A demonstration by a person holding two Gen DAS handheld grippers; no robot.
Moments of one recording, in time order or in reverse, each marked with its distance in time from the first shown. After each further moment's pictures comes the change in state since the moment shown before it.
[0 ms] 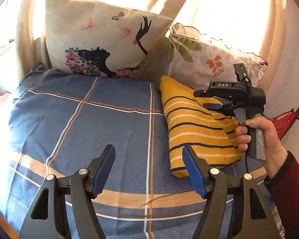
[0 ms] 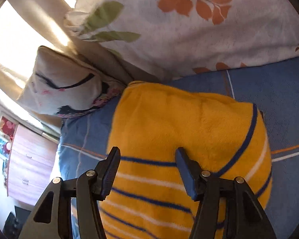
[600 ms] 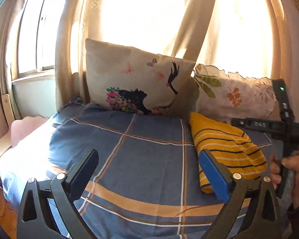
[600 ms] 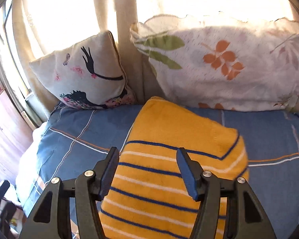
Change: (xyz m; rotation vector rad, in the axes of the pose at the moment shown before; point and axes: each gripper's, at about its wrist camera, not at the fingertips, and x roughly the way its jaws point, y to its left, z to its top) left arm -0.065 0.017 -0.013 0.016 -0.303 0.210; right arm -0.064 0.092 -0.080 -0.342 -0.267 -0.210
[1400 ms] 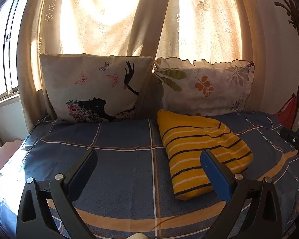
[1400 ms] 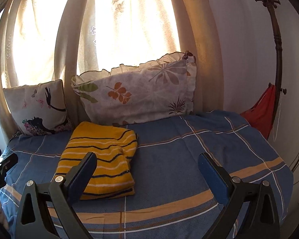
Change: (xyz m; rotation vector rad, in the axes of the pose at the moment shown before) left arm 0.032 -0.063 0.001 0.175 0.033 -0.156; right arm -0.175 -0.029 -0.102 0.118 -0.294 -0.446
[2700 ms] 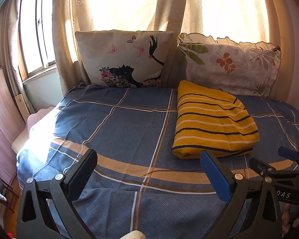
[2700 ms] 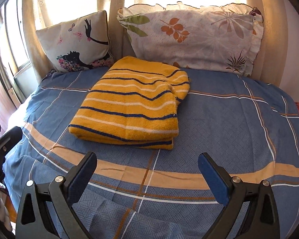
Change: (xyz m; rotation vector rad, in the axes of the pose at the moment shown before) left arm -0.043 -0.055 -0.033 -0.112 0.175 0.269; right arm 0.051 0.020 -0.046 -0.211 0.374 0.313
